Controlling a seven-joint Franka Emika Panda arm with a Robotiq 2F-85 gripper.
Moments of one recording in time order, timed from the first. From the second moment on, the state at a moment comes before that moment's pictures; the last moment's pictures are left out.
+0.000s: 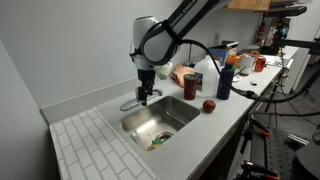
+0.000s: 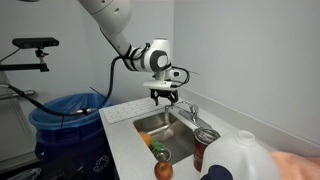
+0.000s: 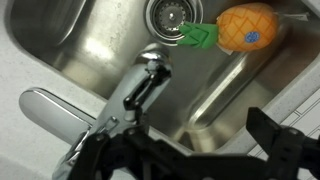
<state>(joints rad) 0.09 0.46 0.07 -1.88 -0.10 2.42 -0.13</state>
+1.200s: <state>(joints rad) 0.09 0.46 -0.06 -1.88 -0.13 2.39 0.00</state>
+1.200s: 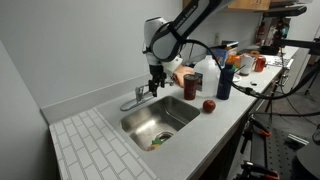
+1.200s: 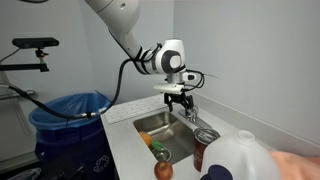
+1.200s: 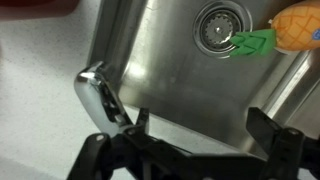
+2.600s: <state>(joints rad) 0.09 0.51 -0.21 -1.77 -0.39 2.51 0.33</state>
